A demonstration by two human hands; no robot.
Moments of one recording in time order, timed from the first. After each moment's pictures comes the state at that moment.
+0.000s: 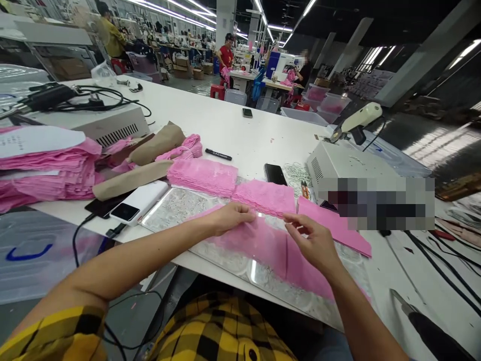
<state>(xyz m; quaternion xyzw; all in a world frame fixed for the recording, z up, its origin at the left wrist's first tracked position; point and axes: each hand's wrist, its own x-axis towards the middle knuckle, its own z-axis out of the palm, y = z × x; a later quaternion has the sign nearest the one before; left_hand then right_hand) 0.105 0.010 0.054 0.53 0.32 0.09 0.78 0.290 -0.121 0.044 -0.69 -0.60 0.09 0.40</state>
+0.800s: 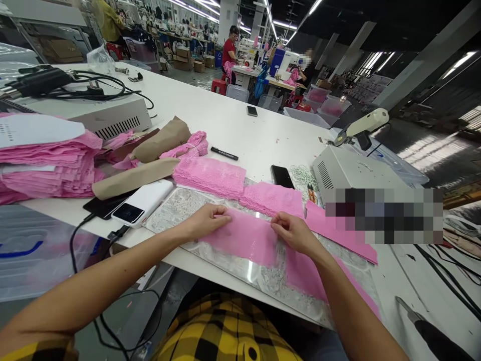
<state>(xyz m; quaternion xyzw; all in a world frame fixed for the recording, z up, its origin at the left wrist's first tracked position) 0.019 0.036 0.036 0.69 0.36 0.15 0.61 0.278 -0.069 0.031 -0.71 -0.60 0.28 0.24</state>
